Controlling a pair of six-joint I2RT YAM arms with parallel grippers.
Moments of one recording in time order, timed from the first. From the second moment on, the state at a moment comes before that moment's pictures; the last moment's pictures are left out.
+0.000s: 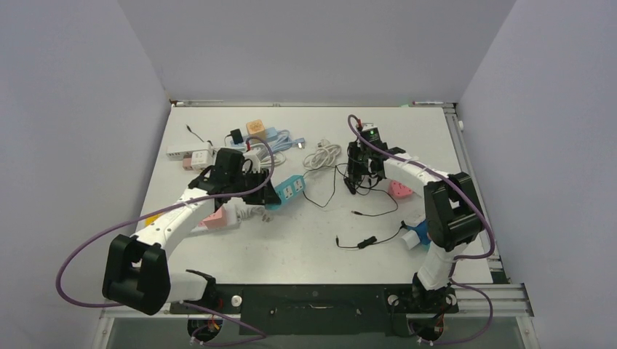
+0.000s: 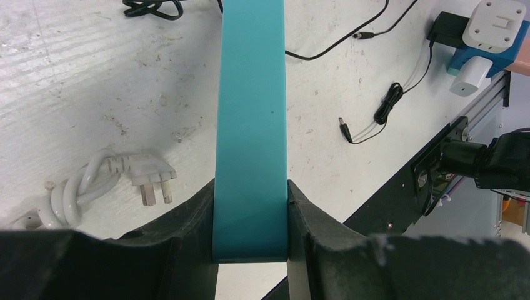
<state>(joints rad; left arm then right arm) -0.34 1.30 0.85 -0.40 0.50 -0.34 0.38 1.78 1.18 -0.28 0.05 0.31</state>
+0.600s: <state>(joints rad) -0.40 1.43 0.87 -0.33 0.50 -0.45 0.35 1.79 1.18 -0.24 -0.01 0.30</state>
